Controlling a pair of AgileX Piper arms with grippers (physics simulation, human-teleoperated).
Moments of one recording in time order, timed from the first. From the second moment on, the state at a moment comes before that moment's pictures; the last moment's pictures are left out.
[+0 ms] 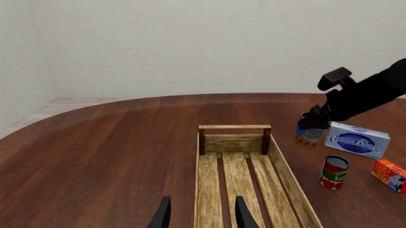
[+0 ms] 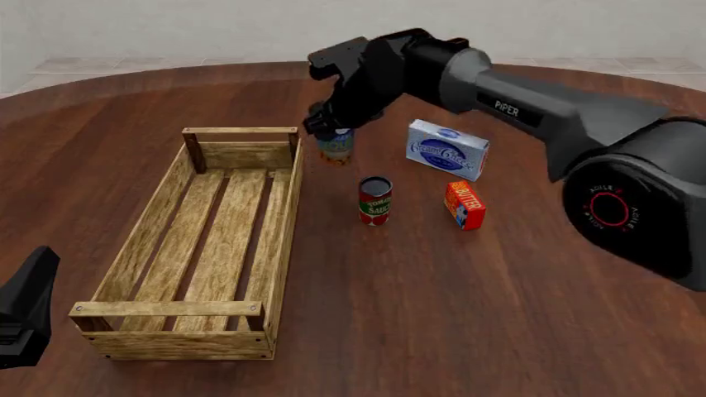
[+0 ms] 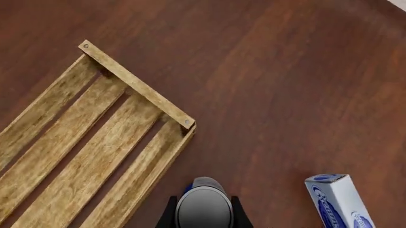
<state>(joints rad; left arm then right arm) 0.00 0.01 0.00 0.00 0.00 0.58 2.21 -2.01 0.67 -0.09</state>
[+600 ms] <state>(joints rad) 0.00 0.01 0.00 0.00 0.00 0.75 1.92 -1.84 0.66 -0.15</state>
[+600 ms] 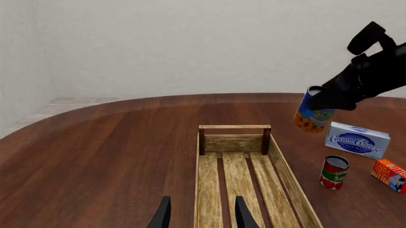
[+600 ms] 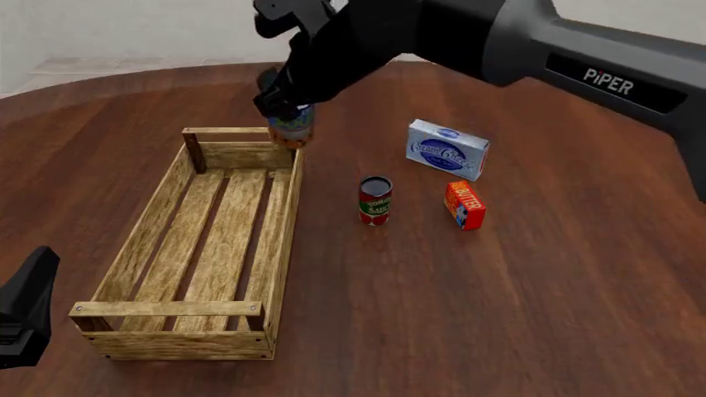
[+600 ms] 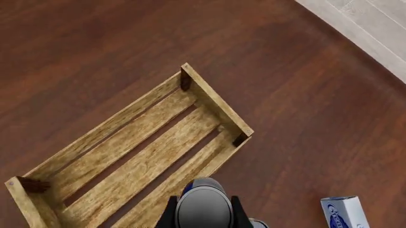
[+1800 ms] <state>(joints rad) 0.00 0.01 0.00 0.00 0.00 0.97 2.04 -1.84 0.62 -0.15</state>
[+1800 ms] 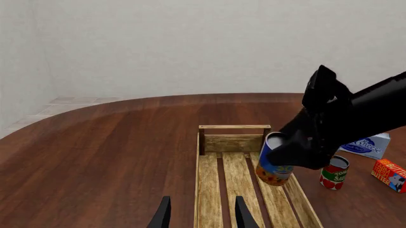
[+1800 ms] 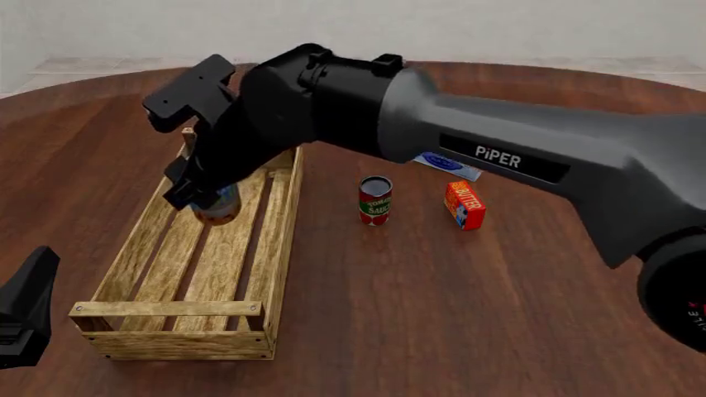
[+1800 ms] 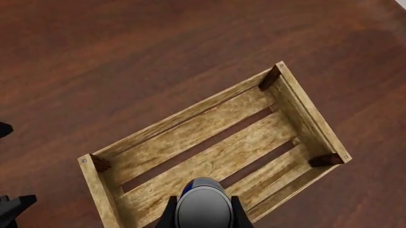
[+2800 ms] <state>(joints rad) 0.00 0.01 0.00 0.00 0.00 0.97 2.11 -1.78 0.56 -0.13</state>
